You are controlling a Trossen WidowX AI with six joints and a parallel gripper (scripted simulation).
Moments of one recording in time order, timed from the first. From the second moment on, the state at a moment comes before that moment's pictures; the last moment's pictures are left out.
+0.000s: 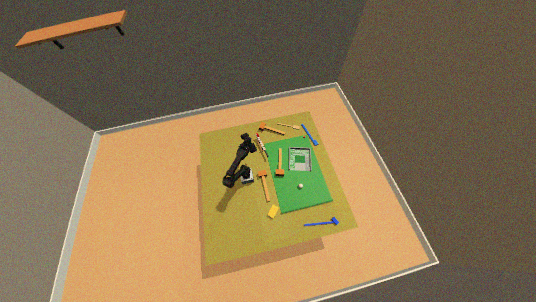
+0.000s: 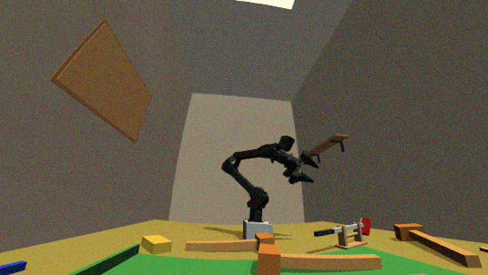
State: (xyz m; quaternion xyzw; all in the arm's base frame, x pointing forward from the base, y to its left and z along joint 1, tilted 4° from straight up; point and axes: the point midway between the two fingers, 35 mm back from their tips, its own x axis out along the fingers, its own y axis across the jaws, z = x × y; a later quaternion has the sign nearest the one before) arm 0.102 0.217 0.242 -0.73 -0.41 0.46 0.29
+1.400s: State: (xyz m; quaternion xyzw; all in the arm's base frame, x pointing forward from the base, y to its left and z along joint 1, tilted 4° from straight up) arm 0.240 0.186 0.044 -0.46 0.34 0.63 0.53
